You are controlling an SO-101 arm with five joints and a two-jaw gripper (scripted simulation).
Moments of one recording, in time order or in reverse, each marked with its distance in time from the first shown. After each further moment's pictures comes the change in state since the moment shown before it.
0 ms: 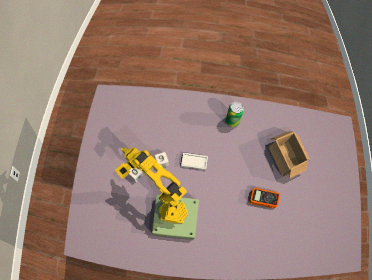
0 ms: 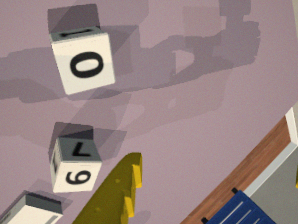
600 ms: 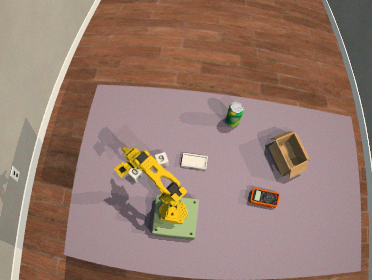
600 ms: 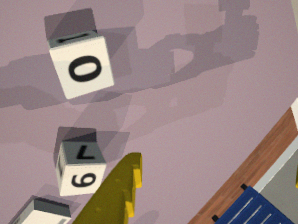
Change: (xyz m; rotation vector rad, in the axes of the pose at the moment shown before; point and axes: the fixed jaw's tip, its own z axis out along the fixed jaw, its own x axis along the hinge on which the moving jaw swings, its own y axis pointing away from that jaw) arm 0.000 -0.002 -0.001 0.010 0.000 0.059
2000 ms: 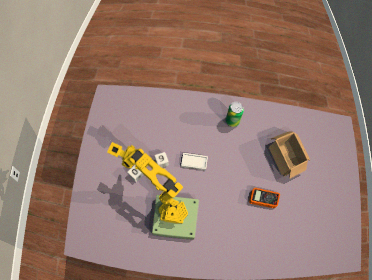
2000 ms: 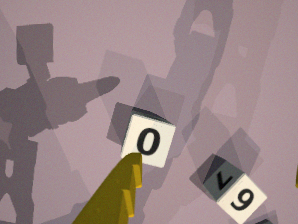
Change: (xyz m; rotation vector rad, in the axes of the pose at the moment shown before) arm -0.020 -0.019 0.008 -0.007 -0.028 1.159
